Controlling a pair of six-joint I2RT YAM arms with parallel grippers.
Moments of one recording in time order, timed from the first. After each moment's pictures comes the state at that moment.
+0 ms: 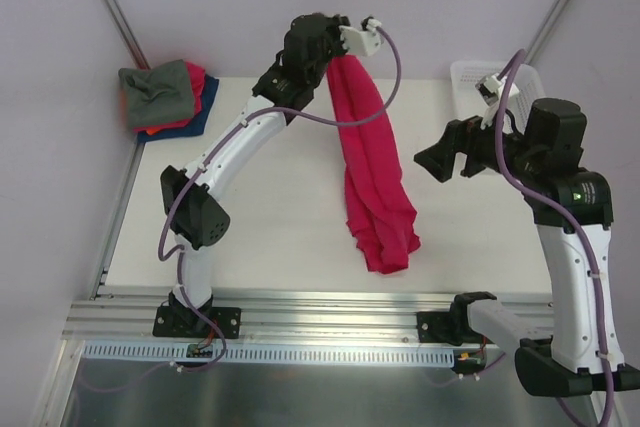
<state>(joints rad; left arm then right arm) -0.69 1.99 2.23 -0.10 -0.29 1.20 0.14 1.01 1.54 -0.96 -0.55 0.03</state>
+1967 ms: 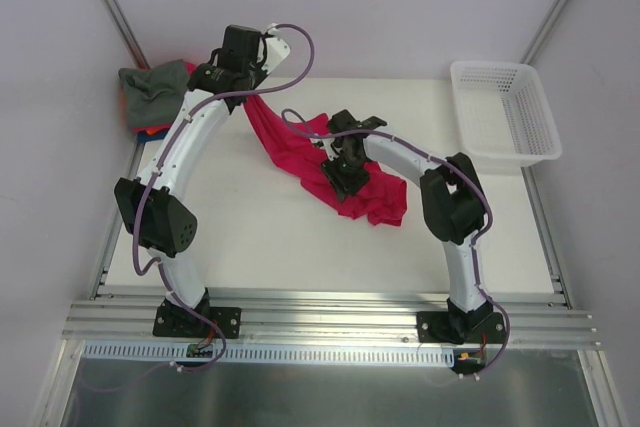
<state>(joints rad) -0.35 1.81 1.95 -0.79 -0.34 0.61 0.64 2.11 1.71 -0.95 -0.17 -0.06</state>
